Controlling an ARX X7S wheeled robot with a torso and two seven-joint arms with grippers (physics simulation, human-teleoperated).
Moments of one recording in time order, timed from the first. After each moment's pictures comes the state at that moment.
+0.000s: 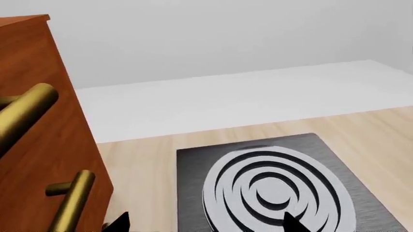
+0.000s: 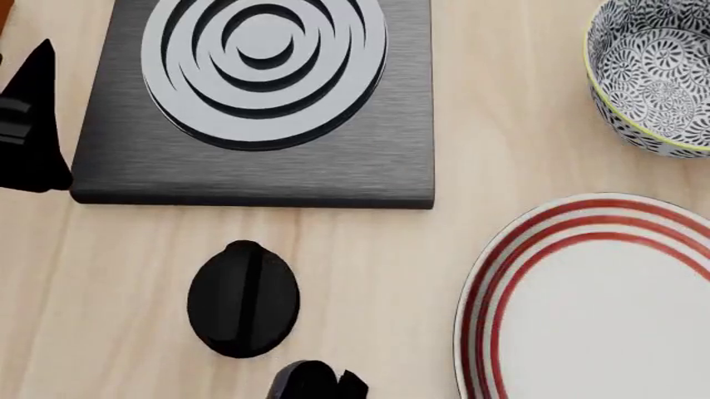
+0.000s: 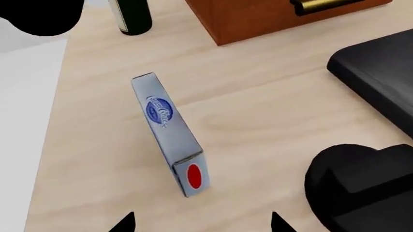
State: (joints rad) left arm -0.95 -0.46 -0.05 0.68 -1.05 -1.29 -0.57; right arm 0.56 0.64 -0.69 -0.79 0.56 0.87 -0.31
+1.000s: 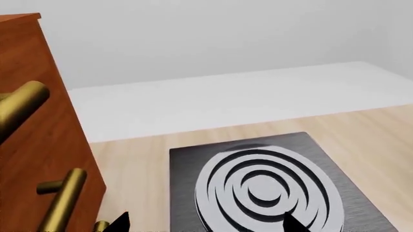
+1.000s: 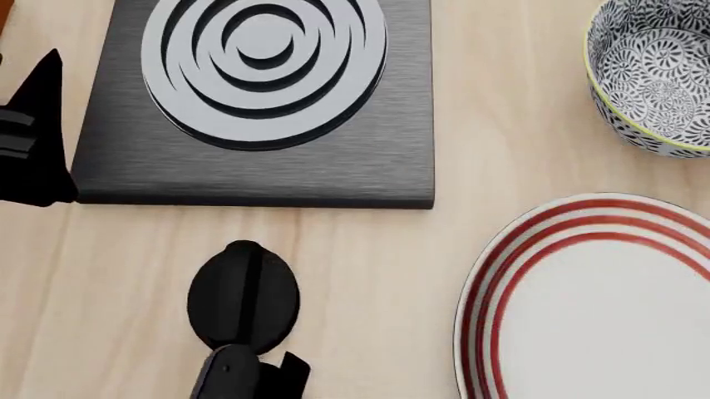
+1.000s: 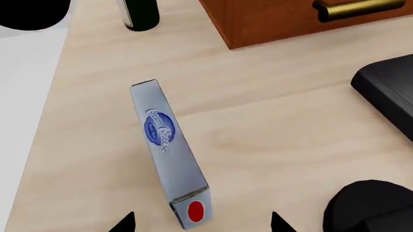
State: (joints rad) left arm -0.93 -0.49 -0.03 0.69 -1.12 -1.26 -0.61; right arm 0.69 0.50 -0.84 -0.70 0.48 0.92 -0.30
